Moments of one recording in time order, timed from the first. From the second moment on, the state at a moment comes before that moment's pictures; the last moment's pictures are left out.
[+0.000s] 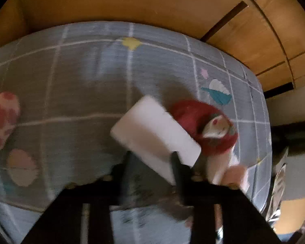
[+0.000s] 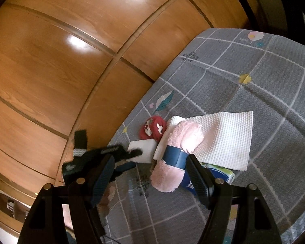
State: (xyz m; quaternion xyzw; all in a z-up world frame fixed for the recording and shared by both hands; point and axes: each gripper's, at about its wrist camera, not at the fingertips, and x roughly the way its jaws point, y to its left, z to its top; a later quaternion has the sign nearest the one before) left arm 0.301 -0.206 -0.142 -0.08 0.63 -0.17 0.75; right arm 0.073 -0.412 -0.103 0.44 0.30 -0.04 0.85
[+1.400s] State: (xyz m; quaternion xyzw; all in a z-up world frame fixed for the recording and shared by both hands) left arm 0.344 -0.307 -0.162 0.03 0.65 -0.08 0.75; right arm 0.071 -0.416 -0.112 0.47 0.30 -0.03 0.83
